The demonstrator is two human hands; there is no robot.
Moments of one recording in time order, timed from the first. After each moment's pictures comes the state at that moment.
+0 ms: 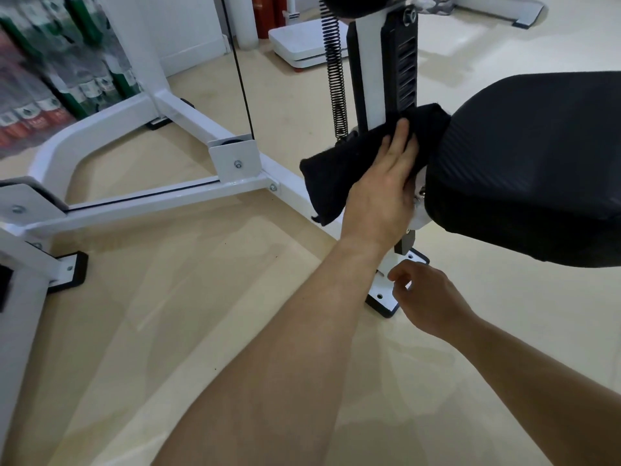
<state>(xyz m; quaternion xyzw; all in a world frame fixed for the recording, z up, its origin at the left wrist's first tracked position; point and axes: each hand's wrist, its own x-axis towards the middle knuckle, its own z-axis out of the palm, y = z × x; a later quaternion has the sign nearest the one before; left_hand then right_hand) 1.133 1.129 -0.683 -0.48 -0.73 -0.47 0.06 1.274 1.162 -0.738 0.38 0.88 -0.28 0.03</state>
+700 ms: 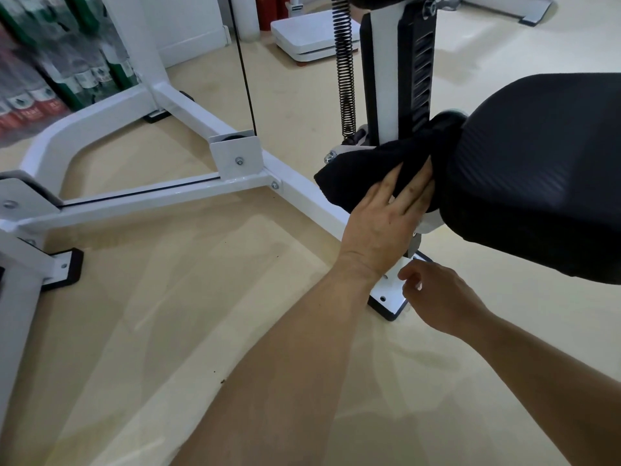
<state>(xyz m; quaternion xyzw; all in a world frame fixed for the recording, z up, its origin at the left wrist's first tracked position) 1.124 1.126 -0.733 -0.58 -0.73 -0.26 0.27 1.266 1.176 -0.734 0.38 0.89 -0.24 0.08</state>
